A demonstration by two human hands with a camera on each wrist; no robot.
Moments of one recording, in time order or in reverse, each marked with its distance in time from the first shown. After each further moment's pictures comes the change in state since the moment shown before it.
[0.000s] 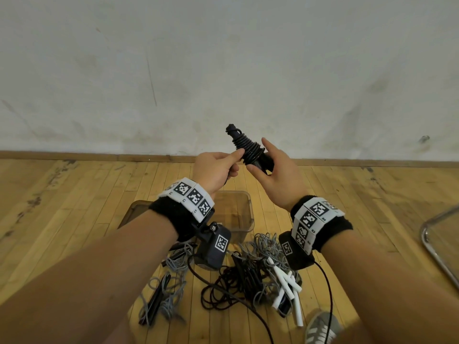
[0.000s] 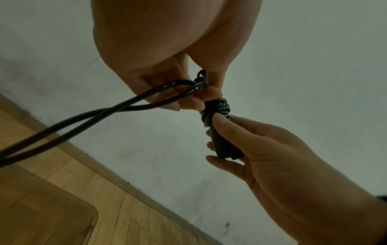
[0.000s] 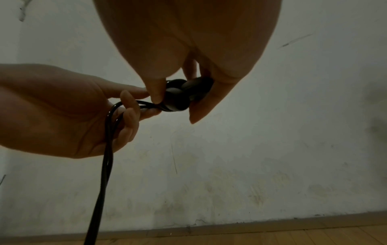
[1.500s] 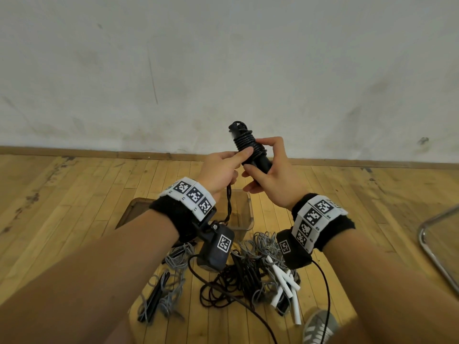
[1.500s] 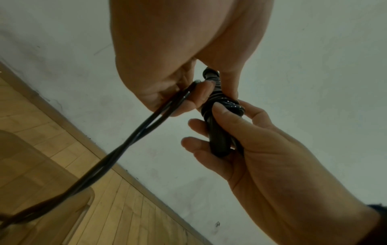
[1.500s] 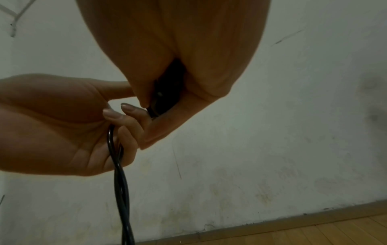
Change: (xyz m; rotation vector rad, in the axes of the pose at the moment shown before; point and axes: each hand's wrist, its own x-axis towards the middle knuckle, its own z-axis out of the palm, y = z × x) left_hand -0.007 0.002 0.001 -0.095 -0.150 -0.091; right_hand -0.008 -0.025 -0.006 0.398 -0.160 0.077
